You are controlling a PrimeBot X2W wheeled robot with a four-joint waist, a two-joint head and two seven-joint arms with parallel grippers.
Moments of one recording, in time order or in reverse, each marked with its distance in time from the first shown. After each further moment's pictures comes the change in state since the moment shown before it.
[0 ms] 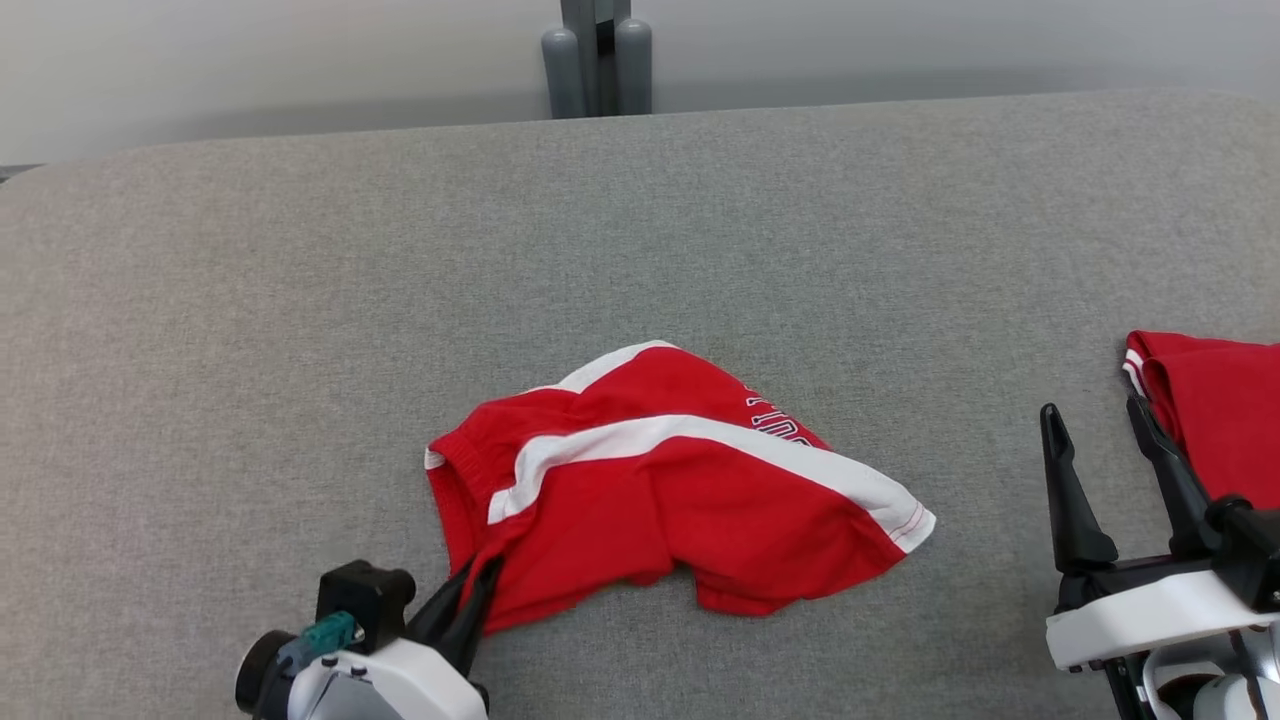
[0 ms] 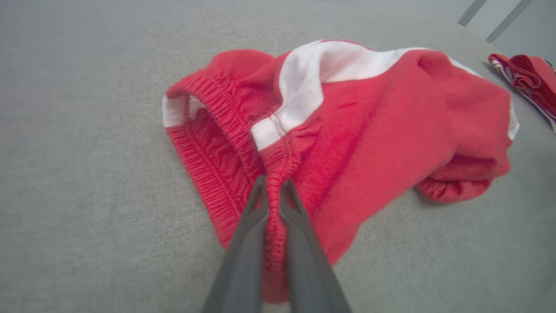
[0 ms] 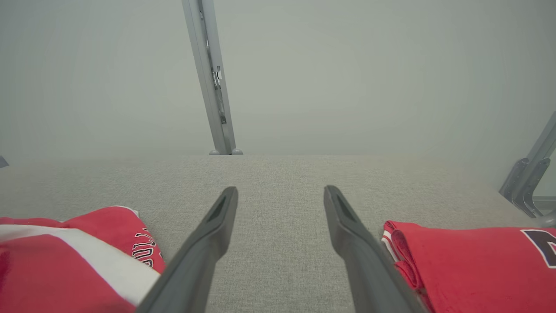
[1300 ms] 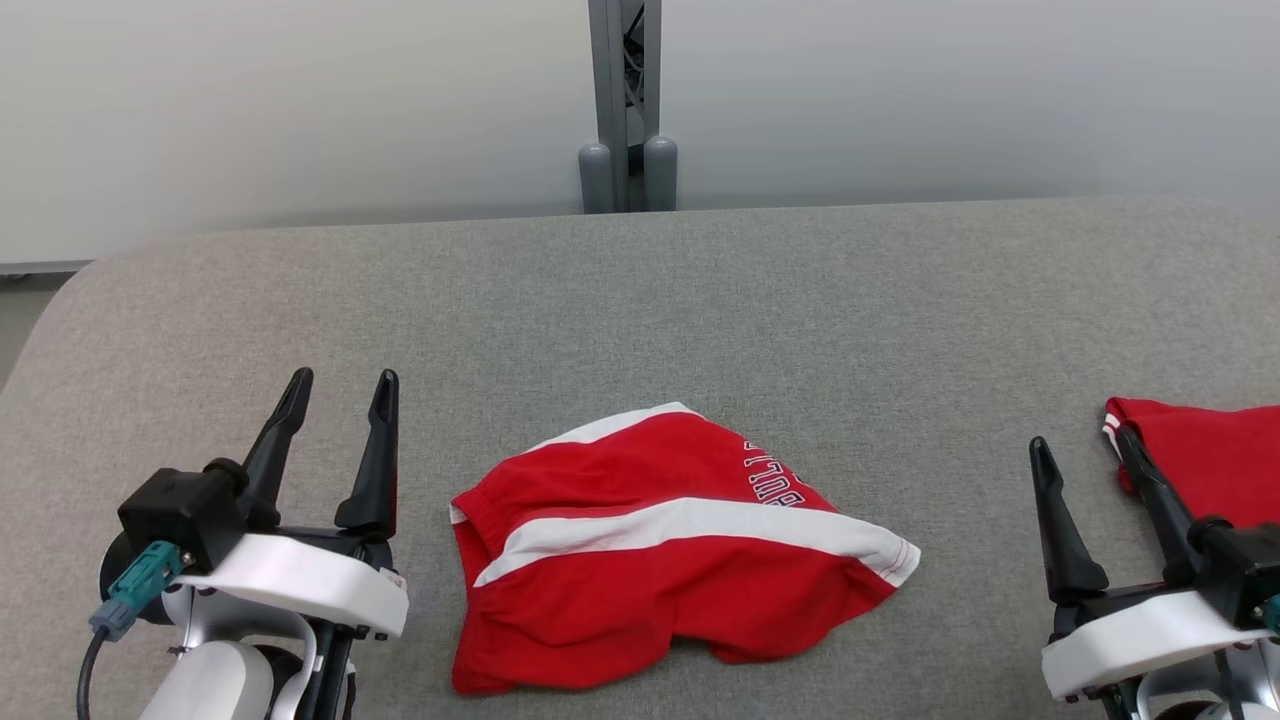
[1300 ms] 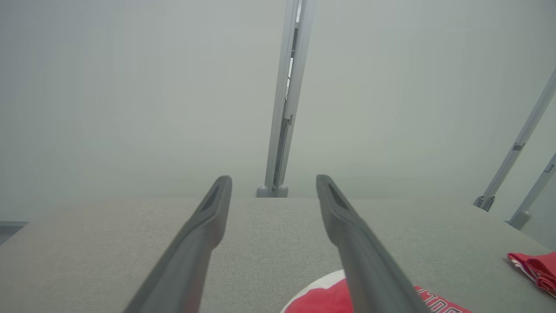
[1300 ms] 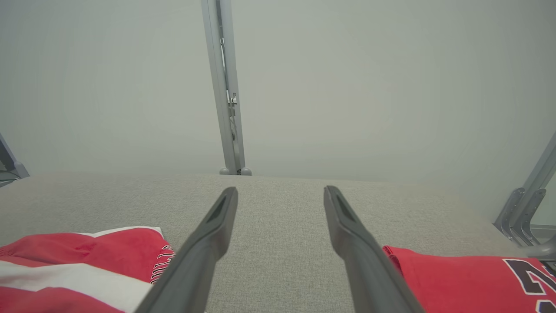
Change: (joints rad) left arm -0.051 0.020 0.171 -0.159 -0.044 0.117 -0.171; right arm 0.039 0.000 -0.001 -0.026 -0.024 0.000 0.053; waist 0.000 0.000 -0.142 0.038
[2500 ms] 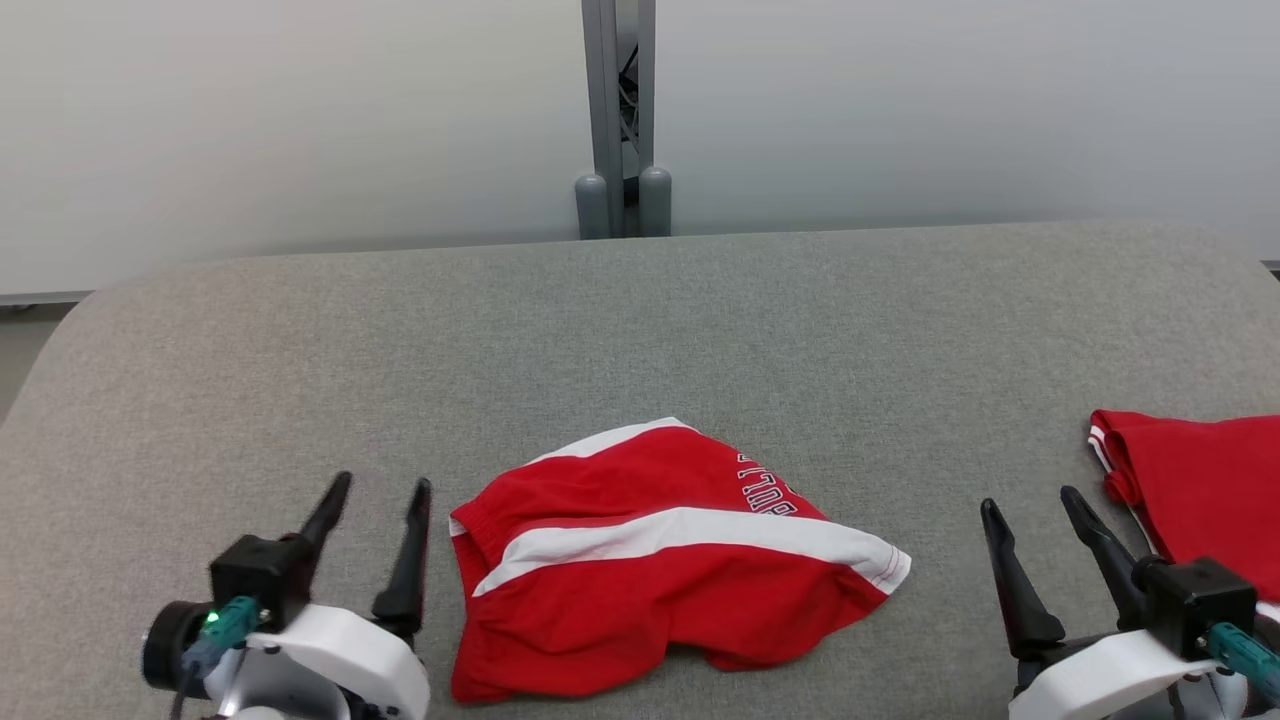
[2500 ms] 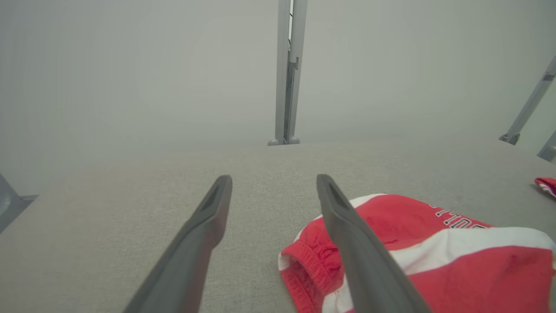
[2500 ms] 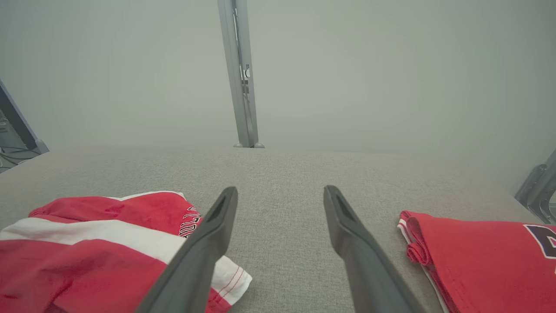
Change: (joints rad) left arm 0.049 0.021 -0.062 0.160 0.069 0.000 -0.044; right arm 0.062 0.000 0.059 0.028 0.012 0.000 0.035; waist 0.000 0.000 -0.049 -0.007
